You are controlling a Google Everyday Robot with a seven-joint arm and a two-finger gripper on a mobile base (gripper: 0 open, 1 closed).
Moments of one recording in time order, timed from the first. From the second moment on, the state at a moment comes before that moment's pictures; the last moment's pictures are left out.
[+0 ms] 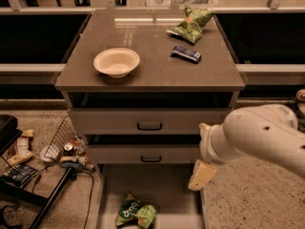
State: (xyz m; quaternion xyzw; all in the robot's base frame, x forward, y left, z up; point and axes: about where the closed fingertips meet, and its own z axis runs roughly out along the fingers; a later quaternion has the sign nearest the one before) arm 0.459 -0.141 0.691 -0.60 0.77 0.00 0.22
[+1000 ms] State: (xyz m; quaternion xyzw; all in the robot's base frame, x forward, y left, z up) arm 0.436 -0.051 0.500 -0.59 0.77 0.15 0.21
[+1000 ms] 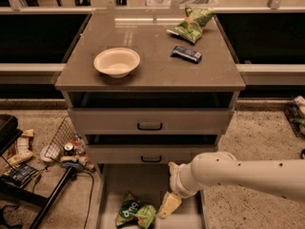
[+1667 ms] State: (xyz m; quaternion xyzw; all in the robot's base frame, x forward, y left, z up) arm 0.438 -0.034 0.471 -0.58 0.77 0.17 0.20
